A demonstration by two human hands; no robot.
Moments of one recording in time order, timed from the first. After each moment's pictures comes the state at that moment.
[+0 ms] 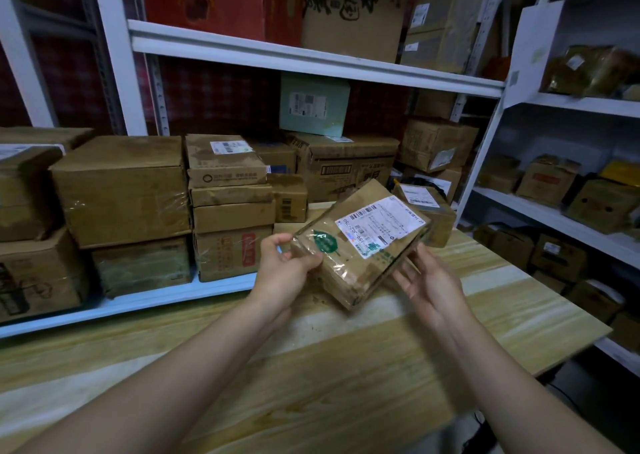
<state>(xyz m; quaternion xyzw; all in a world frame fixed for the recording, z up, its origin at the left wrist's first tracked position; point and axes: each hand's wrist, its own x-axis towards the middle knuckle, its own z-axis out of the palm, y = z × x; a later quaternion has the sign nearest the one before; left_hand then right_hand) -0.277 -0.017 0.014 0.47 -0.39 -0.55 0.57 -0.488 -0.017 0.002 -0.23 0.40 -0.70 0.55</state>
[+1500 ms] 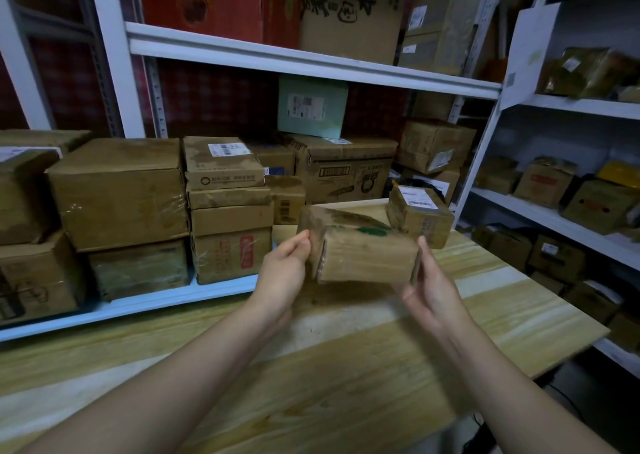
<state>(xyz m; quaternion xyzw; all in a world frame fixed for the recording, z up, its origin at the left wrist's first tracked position) -0.277 -0.008 0.026 0.48 -0.45 -0.54 0.53 -0.487 -0.001 0.008 -0.27 0.36 -0.66 0.60</state>
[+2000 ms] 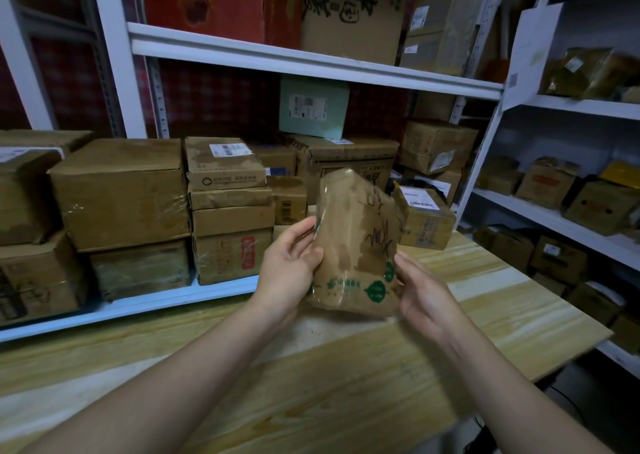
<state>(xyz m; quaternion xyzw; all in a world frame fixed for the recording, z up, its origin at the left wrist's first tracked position) -0.278 -0.006 0.028 0.41 -0.47 -0.54 0.56 -0.490 -0.013 -0.008 -0.31 0.44 -0.60 0.59</state>
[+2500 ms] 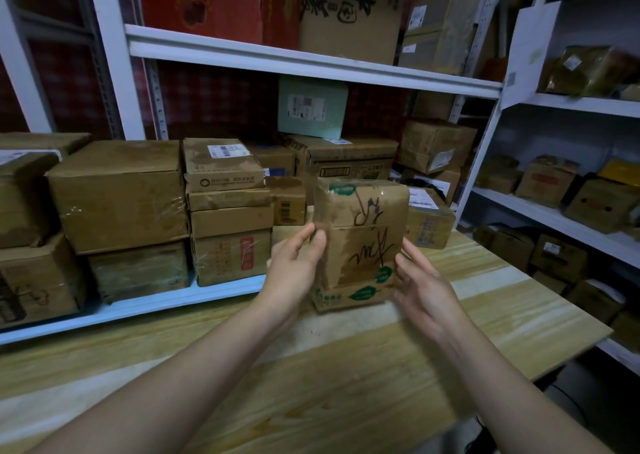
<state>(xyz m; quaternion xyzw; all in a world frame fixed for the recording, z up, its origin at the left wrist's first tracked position) -0.280 -0.009 0.023 0.49 -0.53 -0.47 0.50 -0.491 -0.011 -0.006 -0.34 0.41 -0.63 0.57</state>
